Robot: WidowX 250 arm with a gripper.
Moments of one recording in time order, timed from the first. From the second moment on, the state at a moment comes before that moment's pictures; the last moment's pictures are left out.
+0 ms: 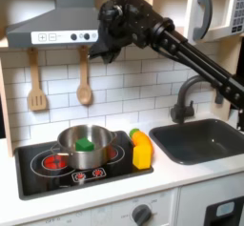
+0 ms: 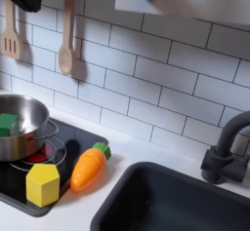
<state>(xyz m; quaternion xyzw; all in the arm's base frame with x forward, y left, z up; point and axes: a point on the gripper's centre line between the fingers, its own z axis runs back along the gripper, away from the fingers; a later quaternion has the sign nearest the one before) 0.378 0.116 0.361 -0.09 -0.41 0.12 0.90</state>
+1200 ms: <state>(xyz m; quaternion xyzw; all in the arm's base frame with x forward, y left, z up) 0.378 0.124 0.360 -0.07 -0.52 0.14 0.84</state>
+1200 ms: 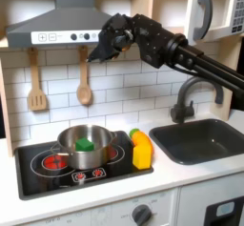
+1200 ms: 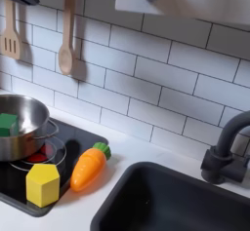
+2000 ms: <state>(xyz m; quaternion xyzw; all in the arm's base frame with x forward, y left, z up) 0.389 0.112 0.376 -0.06 -0.55 0.15 0.82</state>
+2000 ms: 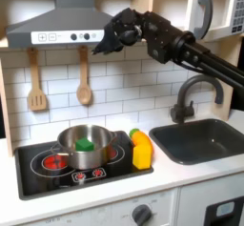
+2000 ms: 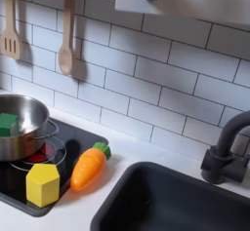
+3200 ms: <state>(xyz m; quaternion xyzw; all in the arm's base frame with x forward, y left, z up) 0.410 0.141 0.391 -0.01 -0.56 0.20 0.80</state>
